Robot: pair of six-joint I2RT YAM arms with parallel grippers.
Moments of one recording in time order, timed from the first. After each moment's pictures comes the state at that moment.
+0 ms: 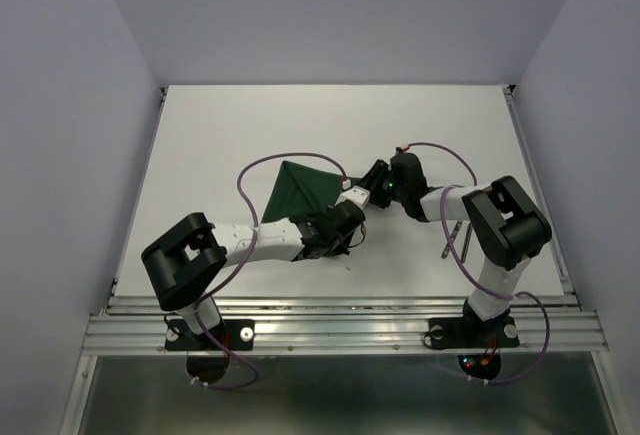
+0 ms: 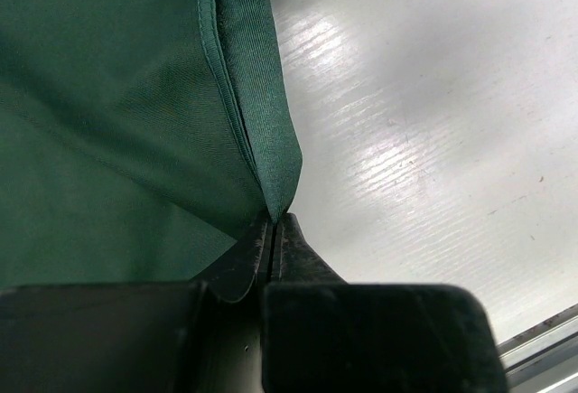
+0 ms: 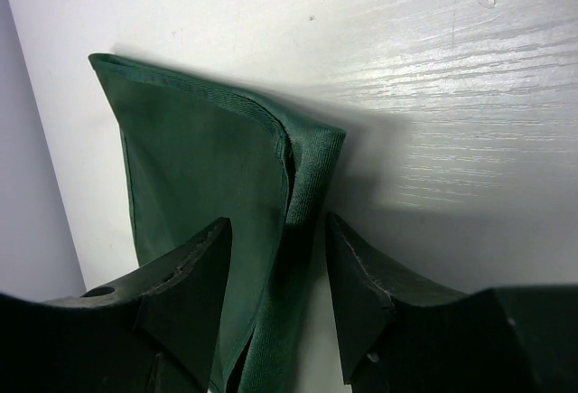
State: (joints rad) left arm -1.06 1.62 0.91 -0.17 -0.31 -0.46; right arm 0.45 1.81 0.81 0.38 -0.17 0.94
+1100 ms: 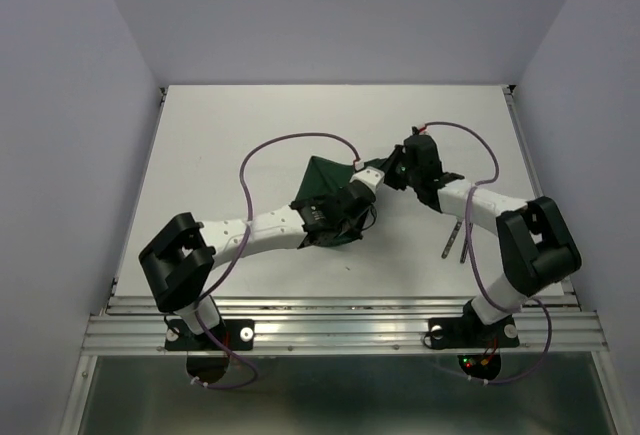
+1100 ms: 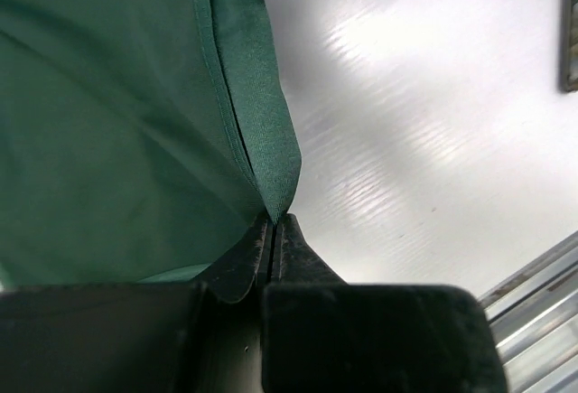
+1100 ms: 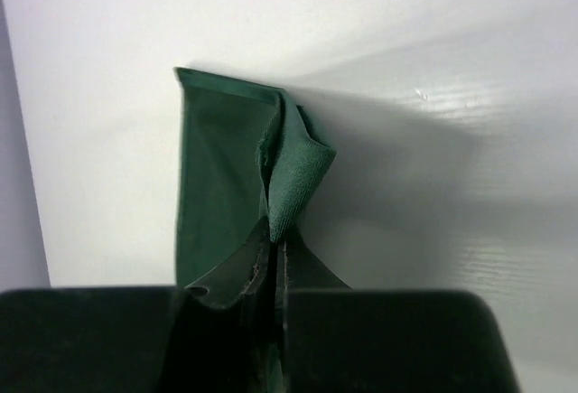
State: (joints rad) left arm -1.06 1.61 1.08 -0.27 -0.27 -0.42; right arm 0.40 1.63 0.88 0.14 -0.06 0.84
